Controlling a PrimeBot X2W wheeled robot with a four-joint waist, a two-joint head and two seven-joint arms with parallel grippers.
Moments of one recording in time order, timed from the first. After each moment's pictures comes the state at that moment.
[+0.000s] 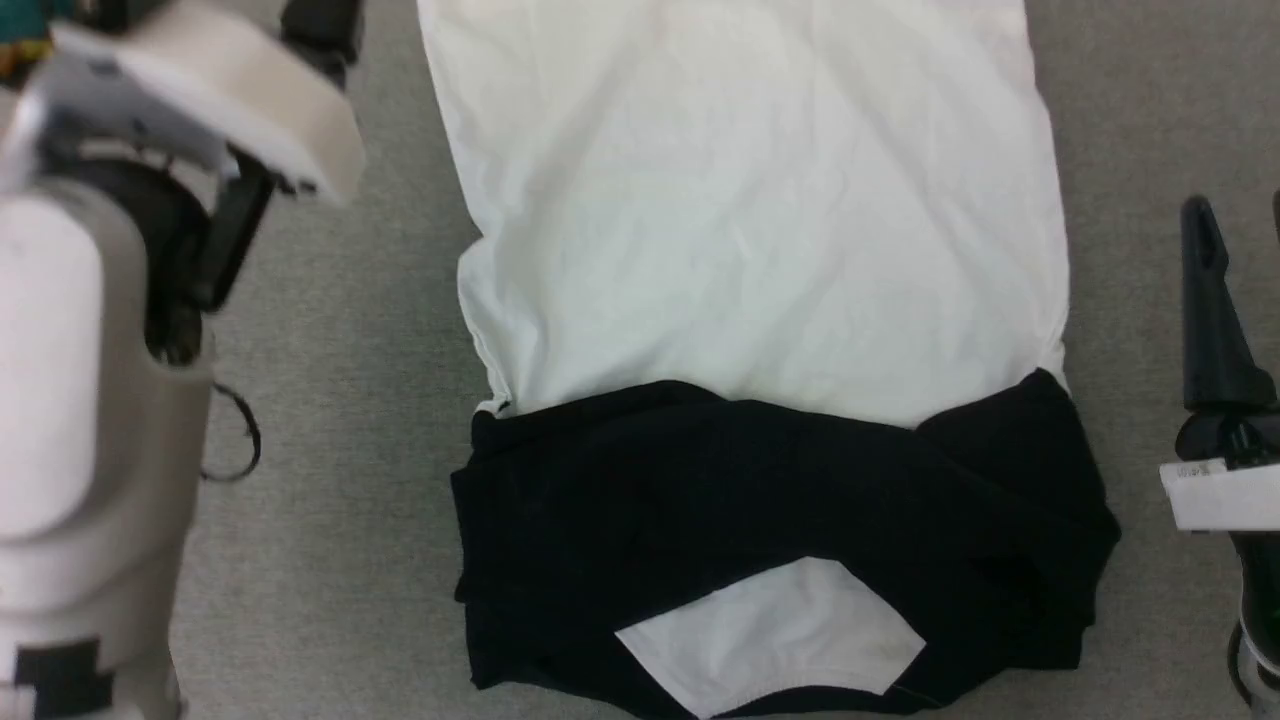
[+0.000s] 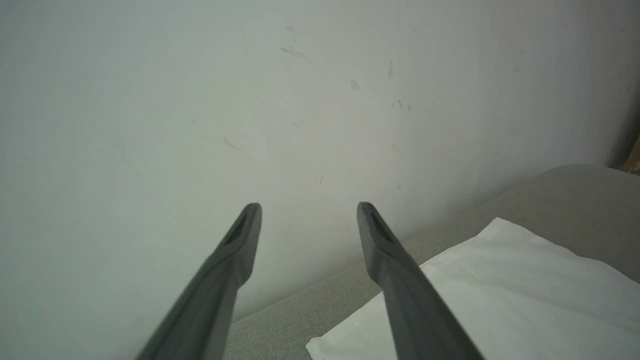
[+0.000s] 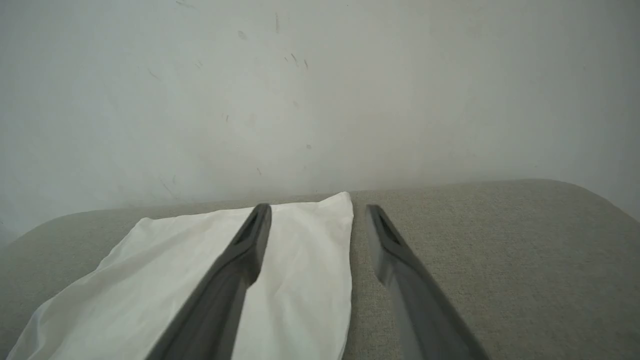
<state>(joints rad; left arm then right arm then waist) -0.83 0.37 -0.21 -0.12 -0.25 -0.08 0.31 -0.15 -0.18 -0.12 -0.31 0.42 0.13 0.02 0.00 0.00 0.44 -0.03</state>
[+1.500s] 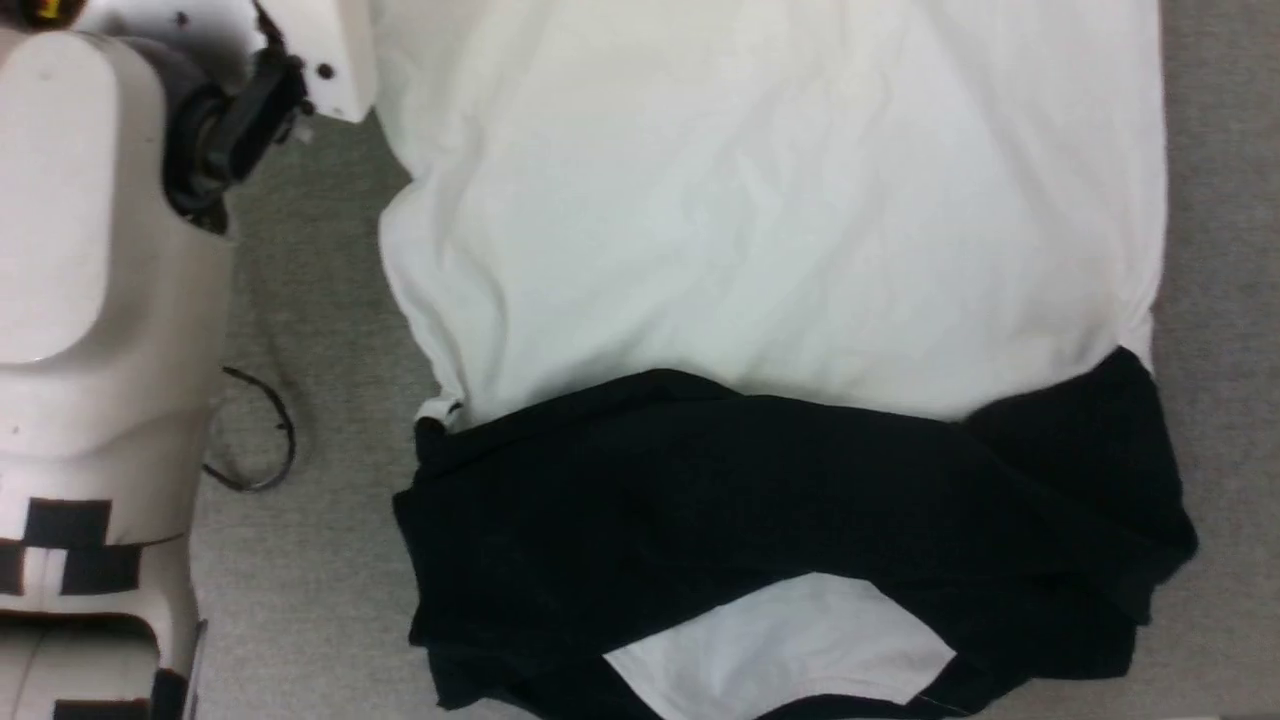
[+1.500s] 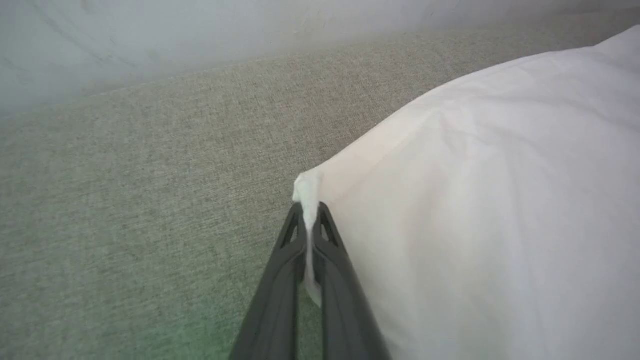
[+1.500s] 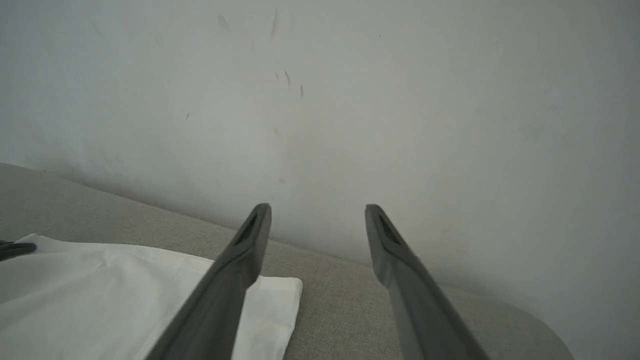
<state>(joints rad) -1.05 0.33 -0.26 0.30 -0.41 -0.07 0.61 -0.91 -0.50 -0.09 -0.26 0.54 0.13 0.53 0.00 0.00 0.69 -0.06</state>
